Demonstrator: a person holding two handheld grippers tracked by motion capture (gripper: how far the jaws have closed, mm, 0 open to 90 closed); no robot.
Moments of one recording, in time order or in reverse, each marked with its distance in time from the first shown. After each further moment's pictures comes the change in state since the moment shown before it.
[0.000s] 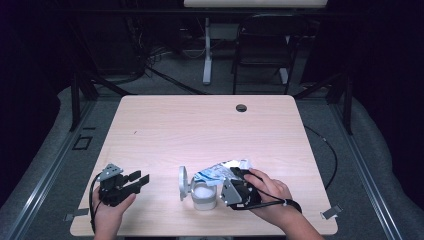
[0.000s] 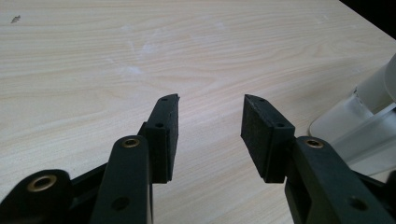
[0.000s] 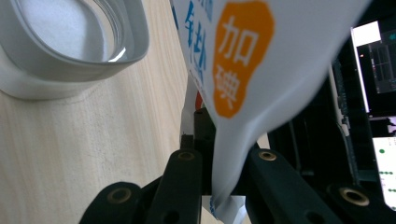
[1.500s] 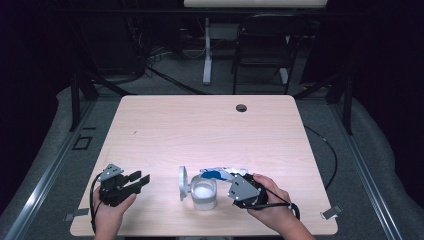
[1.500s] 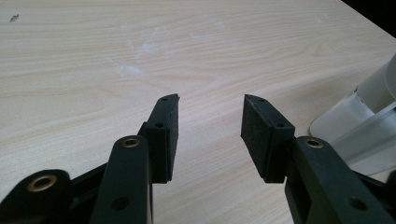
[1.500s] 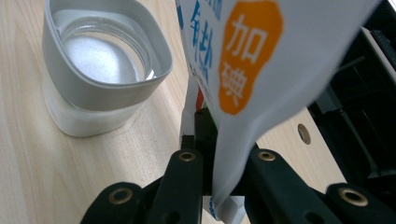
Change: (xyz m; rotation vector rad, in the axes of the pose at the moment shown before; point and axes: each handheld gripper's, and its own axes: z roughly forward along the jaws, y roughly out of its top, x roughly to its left) left arm 0.000 0.000 0.001 0.006 -0.002 0.001; right arm 0.004 -0.020 0.000 -0.103 0.119 0.277
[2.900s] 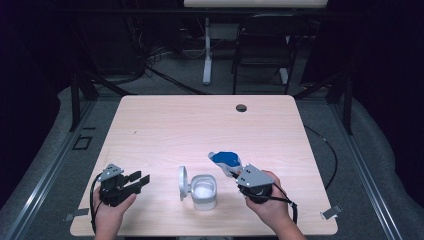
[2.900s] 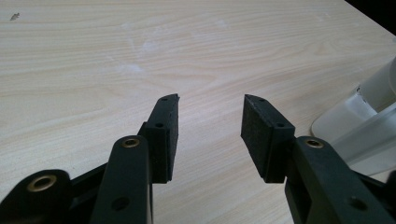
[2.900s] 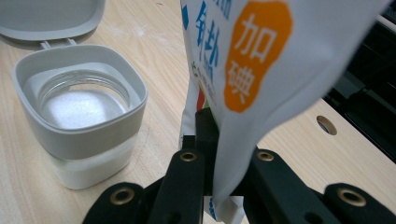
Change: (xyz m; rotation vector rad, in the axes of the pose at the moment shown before) left arm 0.000 -0.001 0.001 -0.001 0.002 0.000; right arm -0.014 -0.015 0.010 -0.109 0.006 0.282
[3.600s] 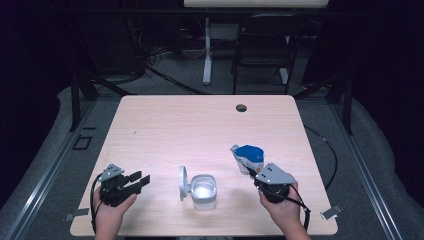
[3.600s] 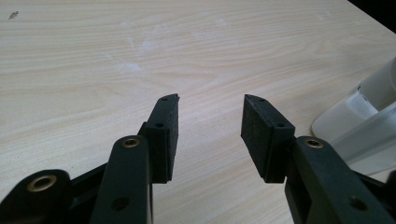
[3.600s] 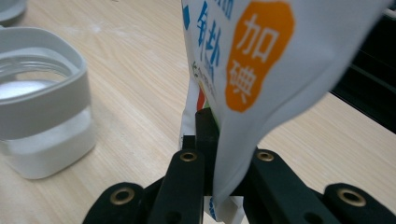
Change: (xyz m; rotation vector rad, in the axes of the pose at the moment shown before) left arm -0.001 -0.001 0.001 0.007 0.002 0.002; right arm -0.023 -0.034 -0.015 -0.003 -0.107 0.155
